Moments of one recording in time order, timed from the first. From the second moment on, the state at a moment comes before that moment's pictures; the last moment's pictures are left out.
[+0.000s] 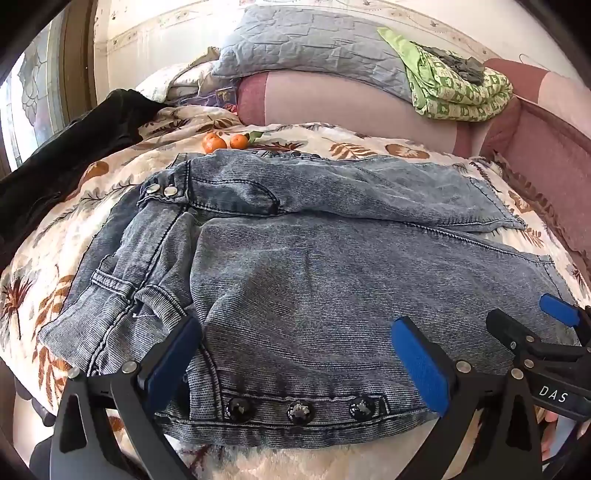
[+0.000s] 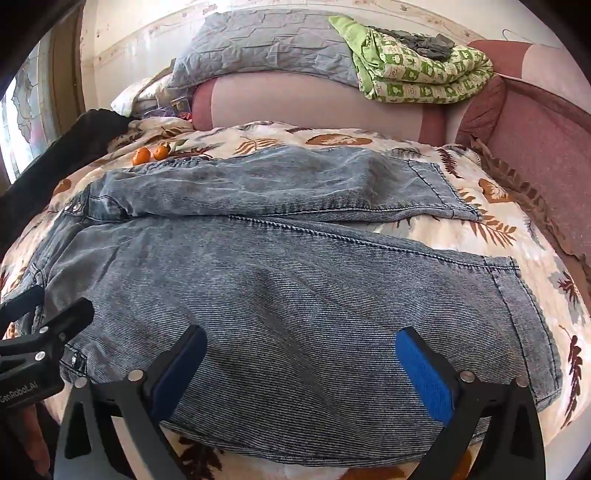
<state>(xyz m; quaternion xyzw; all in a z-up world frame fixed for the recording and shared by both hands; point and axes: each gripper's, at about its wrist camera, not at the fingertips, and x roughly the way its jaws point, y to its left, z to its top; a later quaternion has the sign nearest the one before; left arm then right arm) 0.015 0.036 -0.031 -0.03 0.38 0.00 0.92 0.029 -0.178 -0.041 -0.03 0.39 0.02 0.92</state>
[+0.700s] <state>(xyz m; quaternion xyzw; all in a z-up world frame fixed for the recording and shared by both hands) 0.013 0.033 -0.034 -0.02 0.38 0.00 0.92 0.029 -0.178 -0.043 -0.02 0.39 0.02 0.92</state>
